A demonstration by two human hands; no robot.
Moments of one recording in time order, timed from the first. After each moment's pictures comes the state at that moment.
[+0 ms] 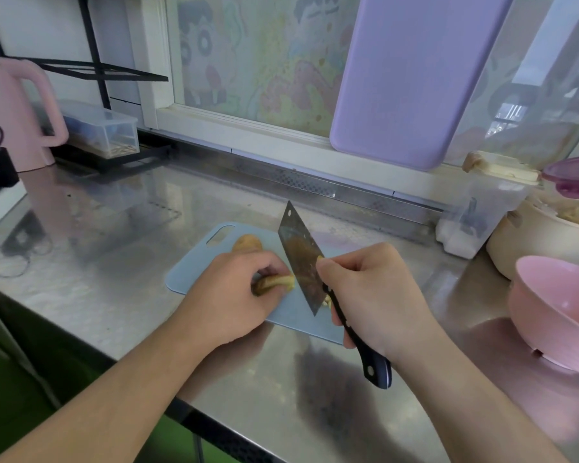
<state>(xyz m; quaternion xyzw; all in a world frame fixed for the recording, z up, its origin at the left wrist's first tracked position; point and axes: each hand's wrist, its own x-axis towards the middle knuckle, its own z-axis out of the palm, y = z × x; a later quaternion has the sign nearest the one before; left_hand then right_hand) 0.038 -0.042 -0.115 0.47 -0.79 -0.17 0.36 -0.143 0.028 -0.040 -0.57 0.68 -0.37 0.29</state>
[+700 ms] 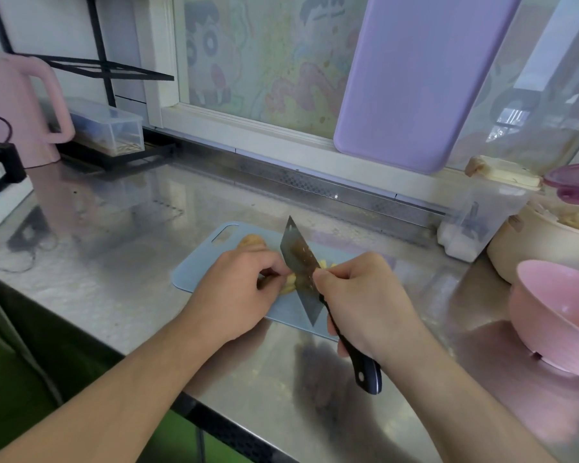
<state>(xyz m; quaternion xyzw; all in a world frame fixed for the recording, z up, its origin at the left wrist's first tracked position) 0.037 -0.048 -0.118 0.47 -0.78 -0.15 0.37 -0.133 0.027 -0.048 -0.56 0.70 -0.34 0.28</state>
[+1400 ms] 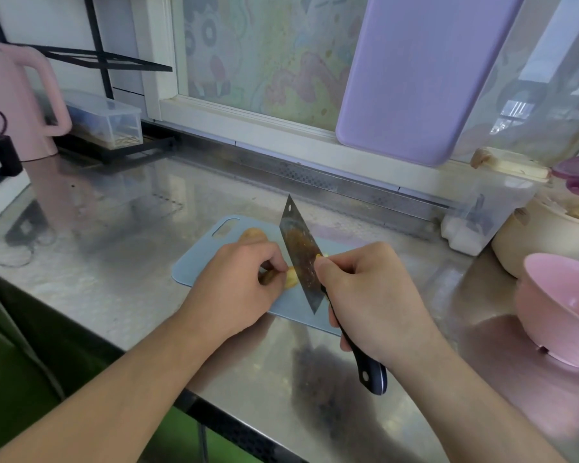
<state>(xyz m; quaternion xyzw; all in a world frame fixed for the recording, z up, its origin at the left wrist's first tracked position) 0.038 -0.049 -0.123 0.46 -0.78 -0.14 0.41 -0.131 0.031 -0.047 -0.59 0.68 -0.35 0.24</state>
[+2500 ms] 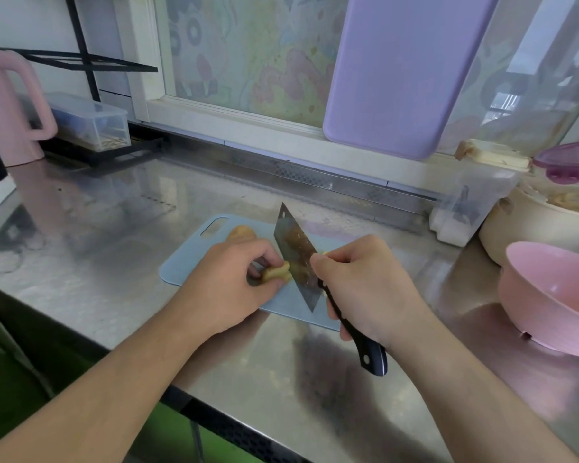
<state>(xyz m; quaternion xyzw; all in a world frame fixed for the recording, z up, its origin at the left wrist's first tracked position) 0.035 -0.044 -0.117 0.45 -0.78 -0.21 0.38 -0.146 0.030 -0.040 -0.58 0.70 -0.32 0.28</state>
